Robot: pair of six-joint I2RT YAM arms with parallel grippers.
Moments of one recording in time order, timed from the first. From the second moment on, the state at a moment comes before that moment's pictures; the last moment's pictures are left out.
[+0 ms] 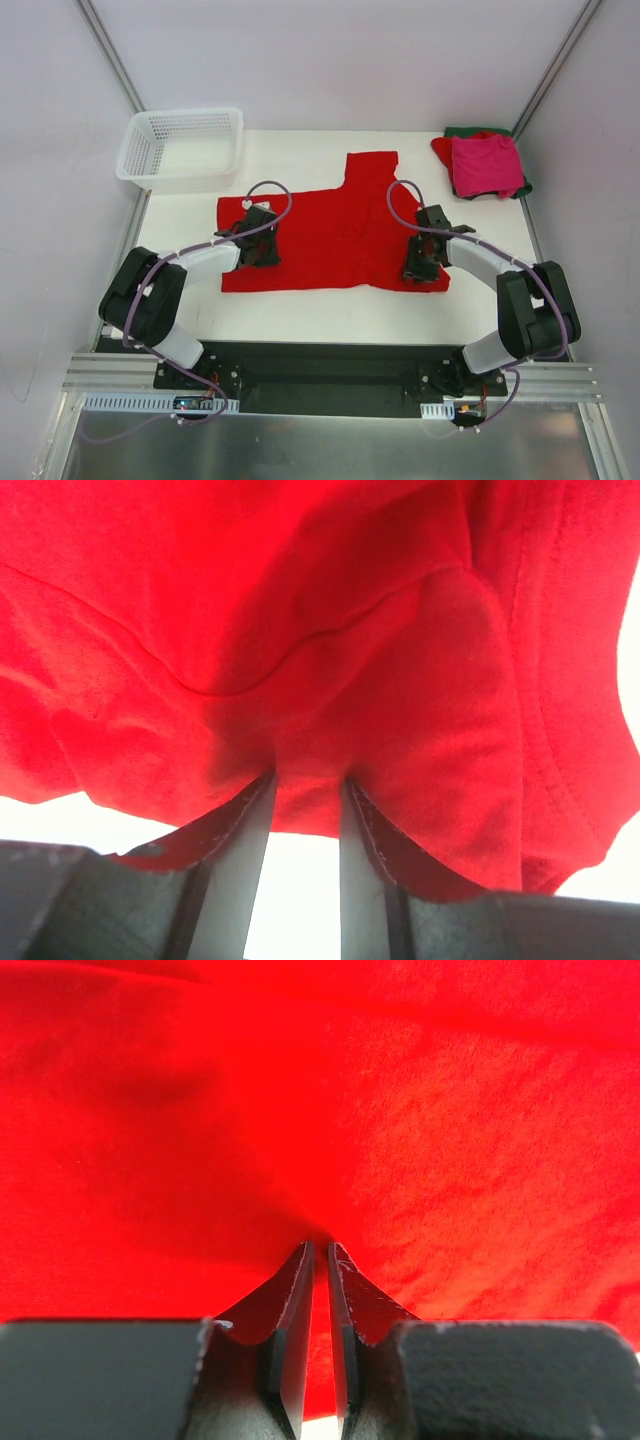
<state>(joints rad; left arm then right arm) -0.48 1.56 0.78 -0.23 -0.05 -0.56 0.31 1.50 0.81 -0.57 -0.03 0.45</state>
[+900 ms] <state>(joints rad) -0.39 1.33 0.64 -0.45 0.00 -0.58 0.31 1.51 0.86 -0.69 0.20 0.40</state>
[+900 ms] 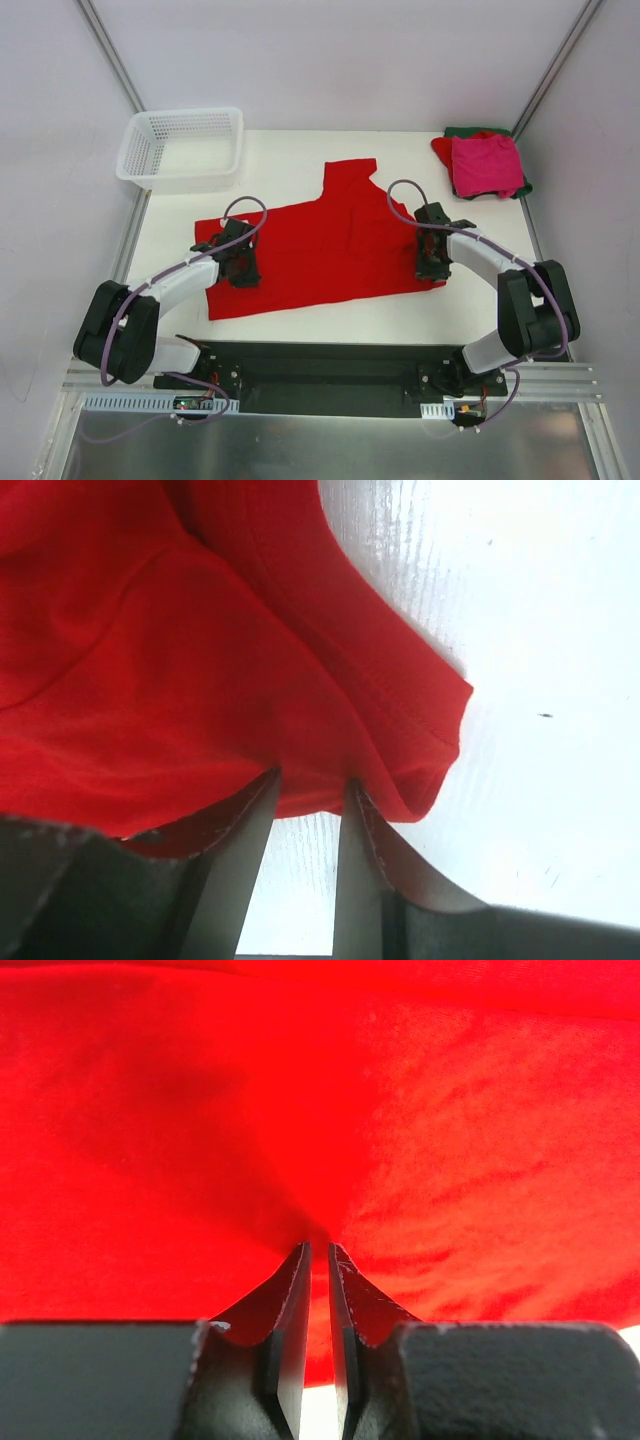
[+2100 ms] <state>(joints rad) -0.39 1.26 0.70 -0.38 0.07 -0.54 0.46 1.61 1.13 -0.63 -0.04 0.37</state>
